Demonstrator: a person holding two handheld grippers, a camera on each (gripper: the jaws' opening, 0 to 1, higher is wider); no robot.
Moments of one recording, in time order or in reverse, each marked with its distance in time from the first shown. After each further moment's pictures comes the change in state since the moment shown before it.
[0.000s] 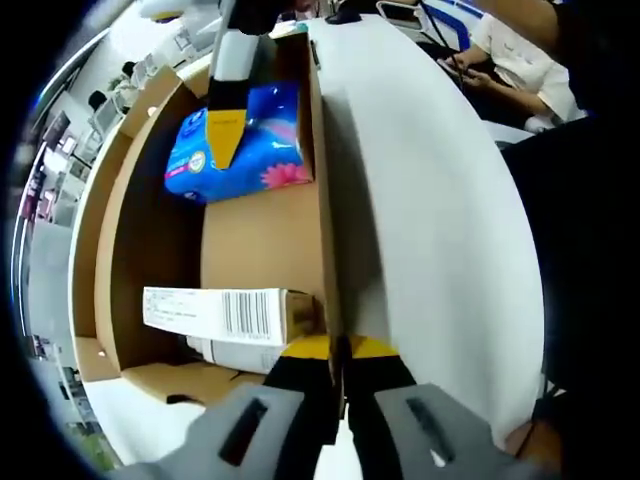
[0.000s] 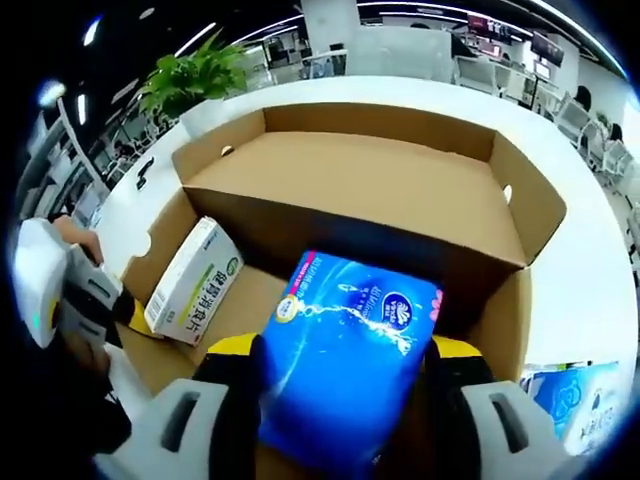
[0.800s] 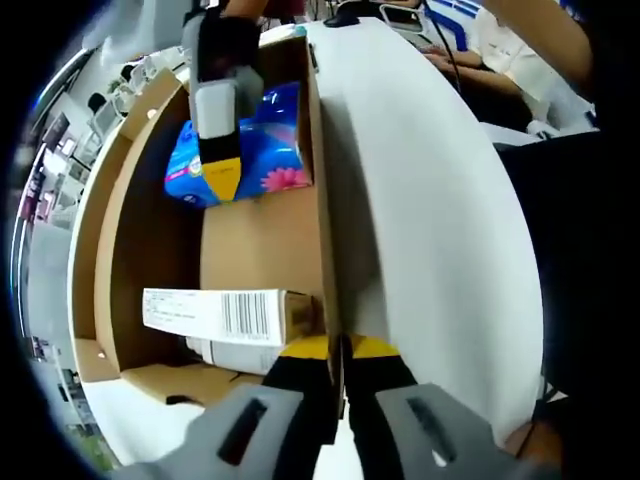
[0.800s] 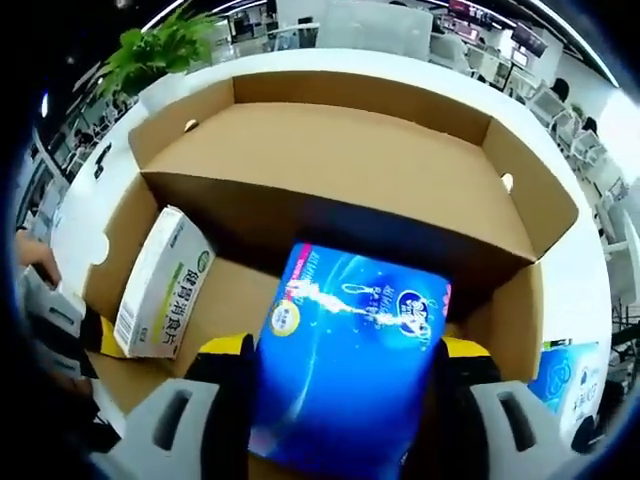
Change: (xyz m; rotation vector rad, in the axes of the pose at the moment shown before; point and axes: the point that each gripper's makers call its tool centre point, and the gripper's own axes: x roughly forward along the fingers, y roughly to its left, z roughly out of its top) left arm -0.001 0.001 0.000 0.007 -0.015 -0.005; right arm 0.017 0.005 -0.004 0.032 0.137 -0.196
